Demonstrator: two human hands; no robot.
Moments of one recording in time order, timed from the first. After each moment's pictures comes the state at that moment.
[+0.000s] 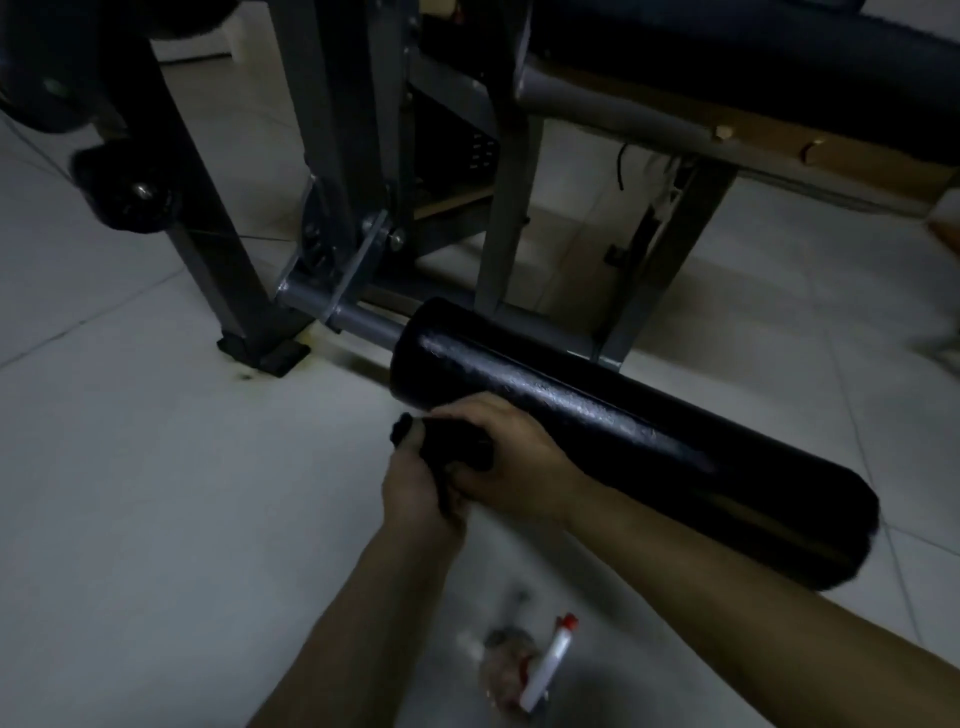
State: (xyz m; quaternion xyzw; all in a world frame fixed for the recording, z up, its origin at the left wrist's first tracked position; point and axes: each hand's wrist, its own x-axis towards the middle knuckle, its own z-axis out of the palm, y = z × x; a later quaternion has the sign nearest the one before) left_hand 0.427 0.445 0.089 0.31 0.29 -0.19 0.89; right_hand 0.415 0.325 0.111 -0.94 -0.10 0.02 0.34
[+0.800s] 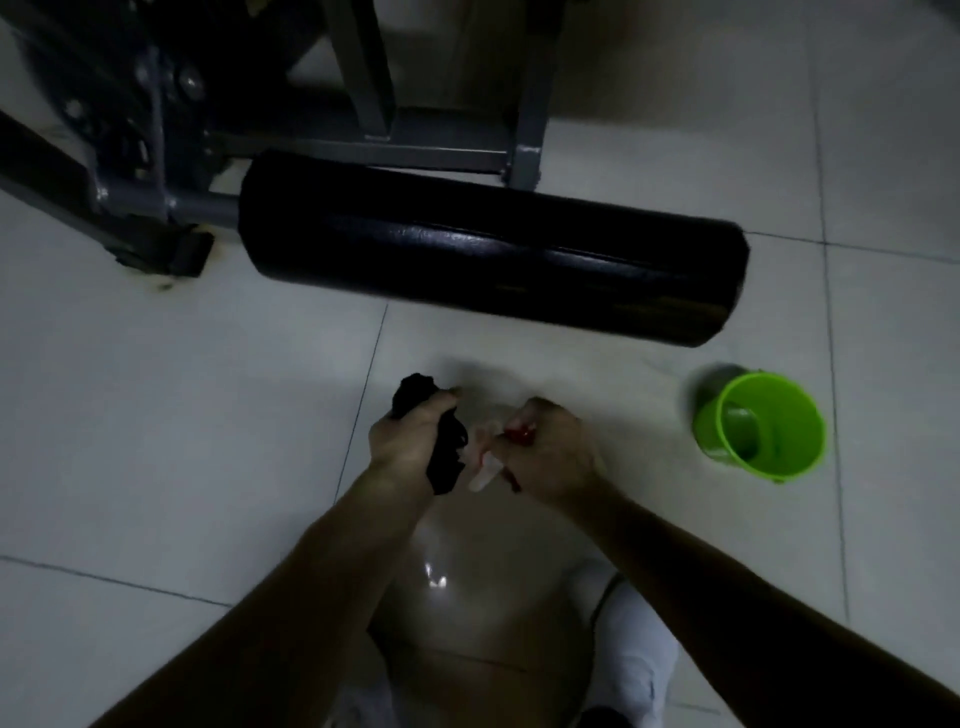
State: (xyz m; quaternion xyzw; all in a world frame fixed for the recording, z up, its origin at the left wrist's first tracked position) left_hand 0.324 0.409 0.095 0.64 0.33 -0.36 0.58; right_hand 0.233 0.283 0.086 -0.81 0.34 0.13 0.46
